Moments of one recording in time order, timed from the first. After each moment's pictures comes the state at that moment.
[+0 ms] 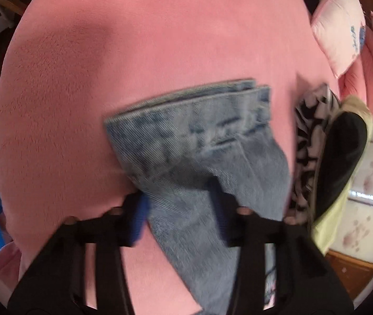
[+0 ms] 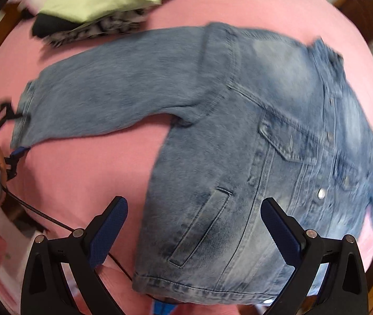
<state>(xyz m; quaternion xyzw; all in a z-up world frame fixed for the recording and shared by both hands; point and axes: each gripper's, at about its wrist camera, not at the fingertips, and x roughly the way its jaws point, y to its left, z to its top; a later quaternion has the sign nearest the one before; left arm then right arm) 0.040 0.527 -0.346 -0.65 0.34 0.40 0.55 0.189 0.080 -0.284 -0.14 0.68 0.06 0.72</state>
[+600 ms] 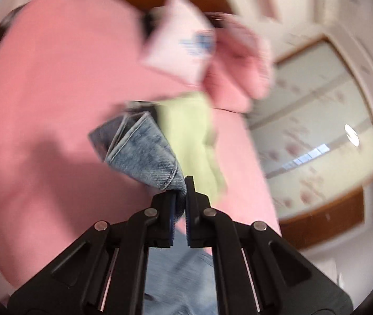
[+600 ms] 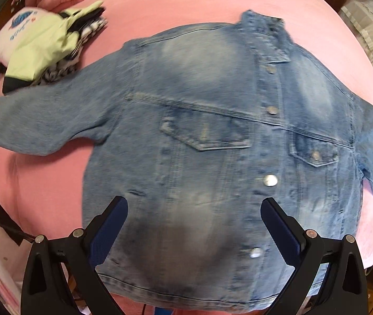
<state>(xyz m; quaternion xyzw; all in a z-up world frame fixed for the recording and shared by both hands) 0.094 0.394 -0.139 -0.50 0.15 0.24 0.82 0.215 -0.066 -0.252 -0.07 0.65 0.03 0.76</state>
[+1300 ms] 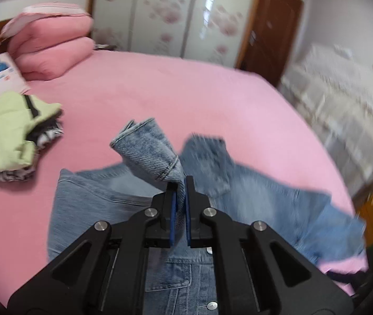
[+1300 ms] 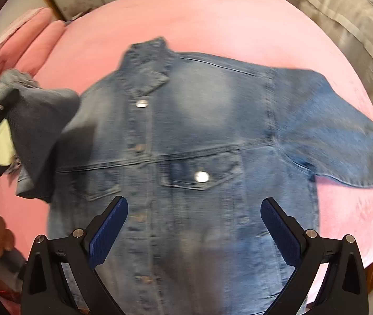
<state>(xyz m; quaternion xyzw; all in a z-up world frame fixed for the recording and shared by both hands) 0.276 -0.044 -0.148 -0.07 0.35 -0.01 0.94 0.248 -0.277 -0.229 0.05 0.60 -0.06 0.79</state>
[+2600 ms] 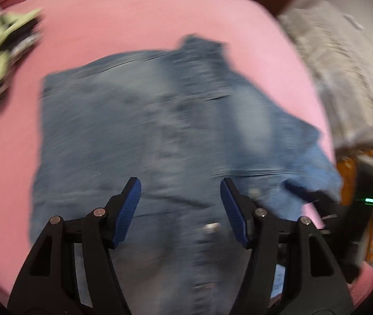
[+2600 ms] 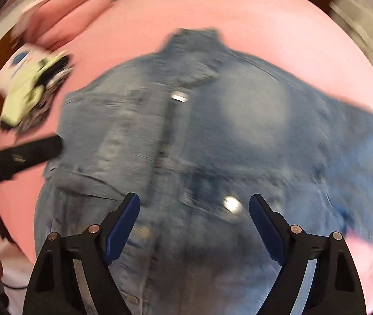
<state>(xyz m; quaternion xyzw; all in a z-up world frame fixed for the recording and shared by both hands) 0.266 0.020 -0.210 -0.15 0.56 -0.05 0.81 0.283 -0.208 -0.269 -0.06 0.57 0.11 0.82</state>
